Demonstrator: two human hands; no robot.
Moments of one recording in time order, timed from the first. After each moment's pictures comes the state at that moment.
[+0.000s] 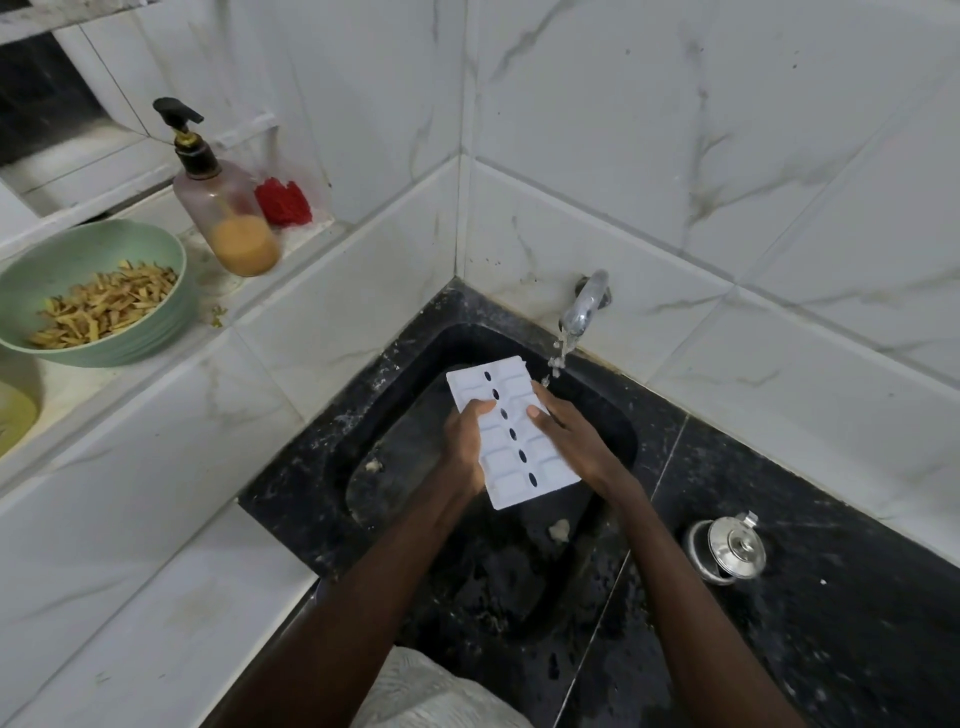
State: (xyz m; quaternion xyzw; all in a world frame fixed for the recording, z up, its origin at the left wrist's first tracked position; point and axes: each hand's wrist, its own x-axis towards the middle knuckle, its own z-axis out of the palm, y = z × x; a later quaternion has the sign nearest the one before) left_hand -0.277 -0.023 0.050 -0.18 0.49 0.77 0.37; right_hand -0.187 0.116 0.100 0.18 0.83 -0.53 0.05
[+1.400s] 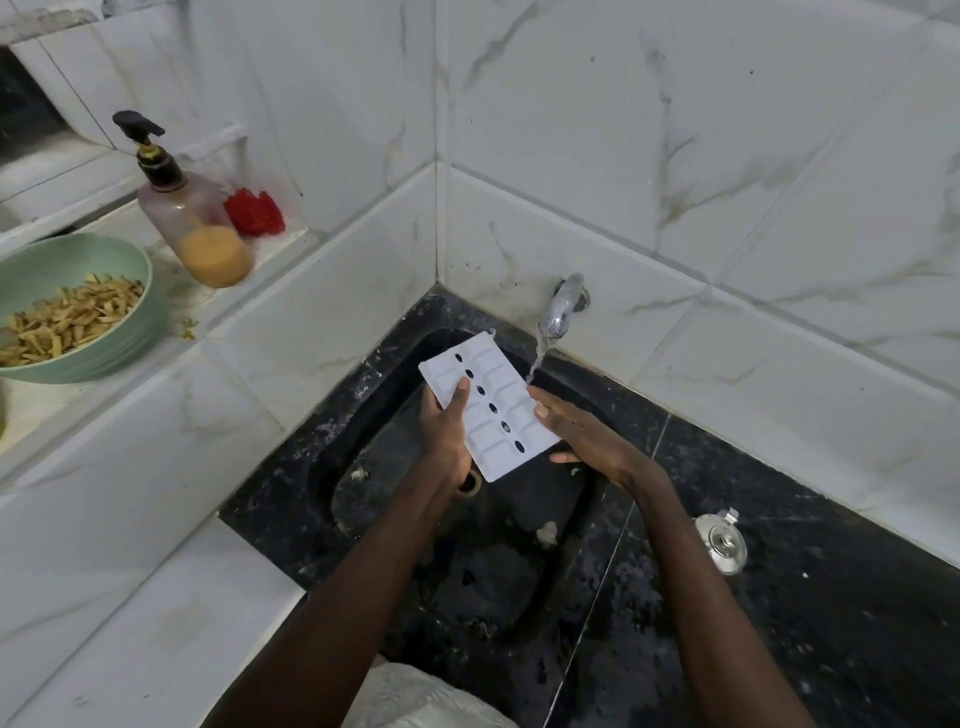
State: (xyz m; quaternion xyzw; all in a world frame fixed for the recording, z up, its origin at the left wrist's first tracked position) left_hand -0.294 -0.007 0.045 -0.12 0.50 0.81 0.28; right_hand -0.166 0.150 0.128 0.23 0.77 -0.57 0.16
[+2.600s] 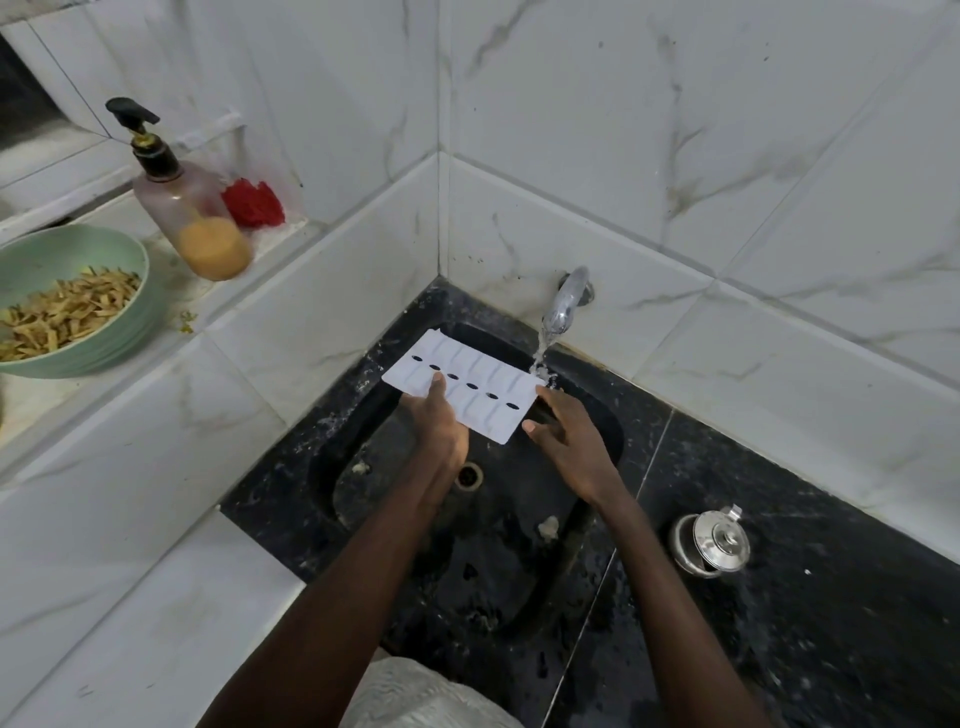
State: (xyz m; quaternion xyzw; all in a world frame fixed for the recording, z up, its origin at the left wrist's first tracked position) left_hand -0.310 -0.002 0.051 -0.27 0.46 0.82 0.21; right_hand -0.161 0.124 0.089 0.23 0.86 -0.46 -0.03
